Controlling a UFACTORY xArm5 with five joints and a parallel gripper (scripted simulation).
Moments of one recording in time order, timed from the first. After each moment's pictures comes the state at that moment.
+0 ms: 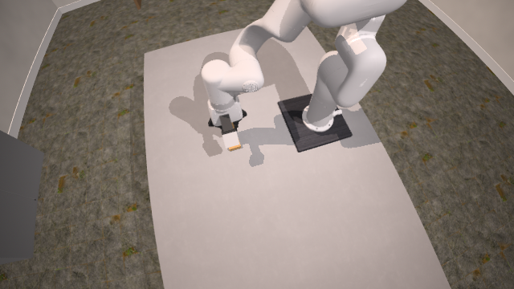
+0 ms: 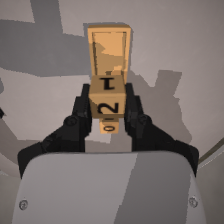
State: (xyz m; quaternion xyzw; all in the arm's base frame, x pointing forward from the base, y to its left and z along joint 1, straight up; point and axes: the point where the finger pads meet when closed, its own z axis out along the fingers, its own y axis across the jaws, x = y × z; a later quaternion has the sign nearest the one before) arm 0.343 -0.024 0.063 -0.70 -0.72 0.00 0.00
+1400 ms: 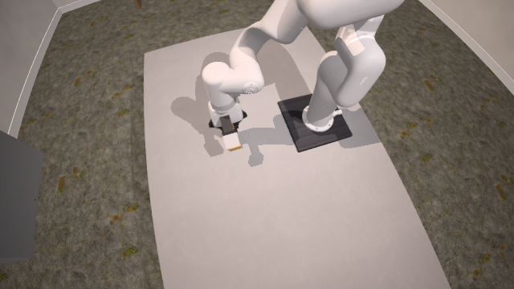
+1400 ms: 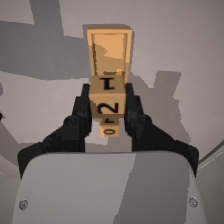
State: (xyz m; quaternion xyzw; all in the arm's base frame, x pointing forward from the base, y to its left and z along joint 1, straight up) arm 0.343 -0.024 0.057 -0.70 -0.72 0.00 0.00
